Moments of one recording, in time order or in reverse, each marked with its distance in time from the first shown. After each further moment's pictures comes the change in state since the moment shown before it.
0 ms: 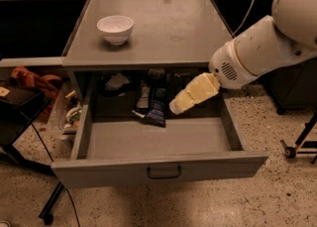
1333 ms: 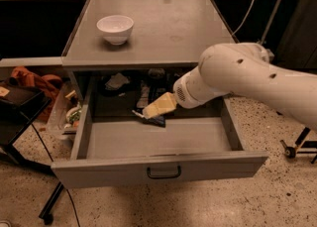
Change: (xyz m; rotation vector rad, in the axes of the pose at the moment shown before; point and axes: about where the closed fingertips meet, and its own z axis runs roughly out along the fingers) arm 0.012 -0.034 0.136 0.148 0.013 0.256
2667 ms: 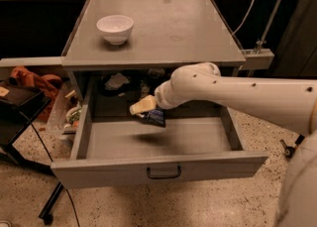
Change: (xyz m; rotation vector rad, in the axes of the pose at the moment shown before) arm -0.027 -0.016 0.150 -0.032 -0.035 0.092
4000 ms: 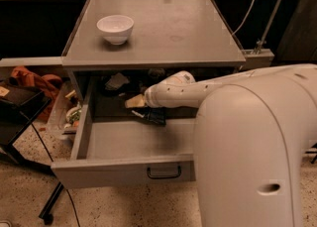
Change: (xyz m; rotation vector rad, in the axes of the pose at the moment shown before) arm -0.035 -0.024 0.102 0.083 -0.117 0.072
